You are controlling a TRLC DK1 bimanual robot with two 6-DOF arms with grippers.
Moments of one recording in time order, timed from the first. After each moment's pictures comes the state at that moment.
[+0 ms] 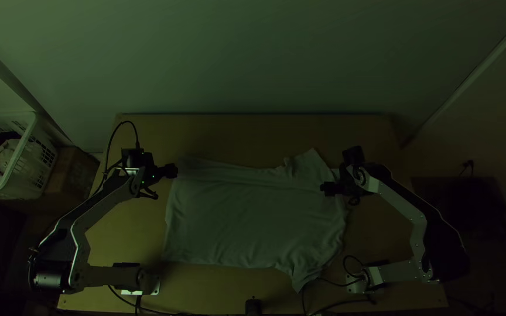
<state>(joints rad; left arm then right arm) -0.01 1.39 0.83 -0.18 0.08 -0.21 0.20 1.53 0.95 -0.71 -0.01 0.17</state>
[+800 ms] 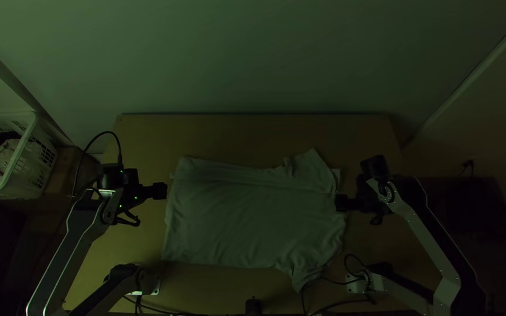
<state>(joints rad) -0.04 0.92 0.83 -0.70 0.09 -0.17 0.23 1.17 0.97 -1.15 -0.01 0.22</state>
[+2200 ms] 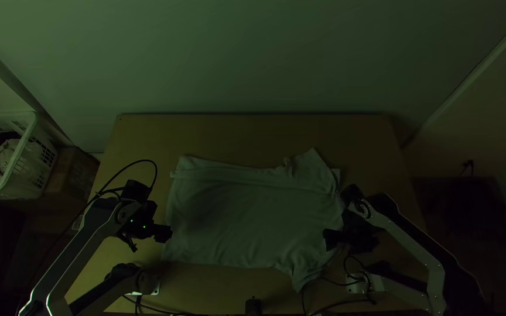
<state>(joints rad) -0.15 0.99 0.75 -1.18 0.10 0.00 0.34 1.23 0.67 -1.21 -0.26 0.39</state>
